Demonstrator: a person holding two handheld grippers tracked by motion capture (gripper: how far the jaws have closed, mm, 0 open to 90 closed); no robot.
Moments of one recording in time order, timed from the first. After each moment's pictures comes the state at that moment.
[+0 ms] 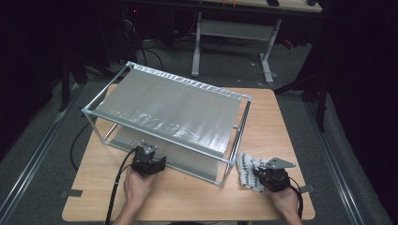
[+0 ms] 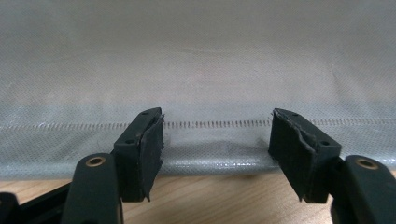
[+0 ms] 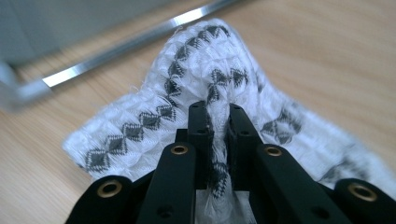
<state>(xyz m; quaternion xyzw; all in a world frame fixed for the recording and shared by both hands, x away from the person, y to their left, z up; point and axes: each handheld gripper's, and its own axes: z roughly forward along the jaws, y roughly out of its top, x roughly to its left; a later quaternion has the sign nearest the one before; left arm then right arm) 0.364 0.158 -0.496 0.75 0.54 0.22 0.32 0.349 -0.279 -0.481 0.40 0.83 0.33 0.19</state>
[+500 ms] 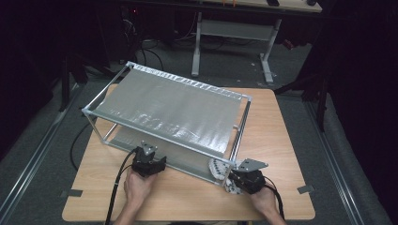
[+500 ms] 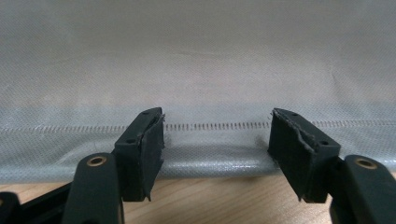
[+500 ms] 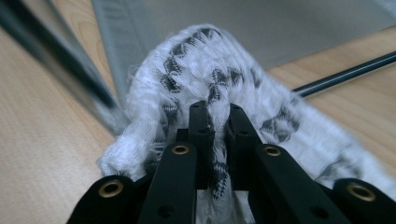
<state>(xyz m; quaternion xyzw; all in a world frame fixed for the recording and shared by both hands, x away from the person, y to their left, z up) 0.364 0.157 -0.499 0.75 0.53 0.22 0.33 0.343 -0.205 -0.480 0.31 0.87 0.35 0.16</state>
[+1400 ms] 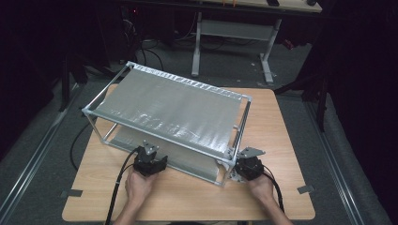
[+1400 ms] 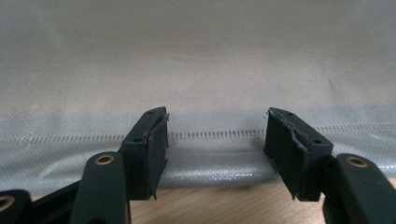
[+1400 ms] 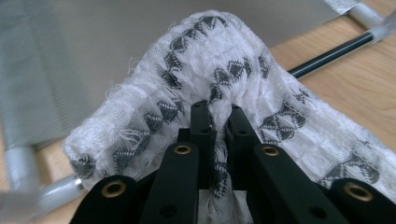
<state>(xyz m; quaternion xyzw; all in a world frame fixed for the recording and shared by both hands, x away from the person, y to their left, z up) 0.368 0.154 -0.502 0.75 0.52 0.22 0.33 0.383 -0.208 -0.487 0.35 0.86 0.32 0.19</state>
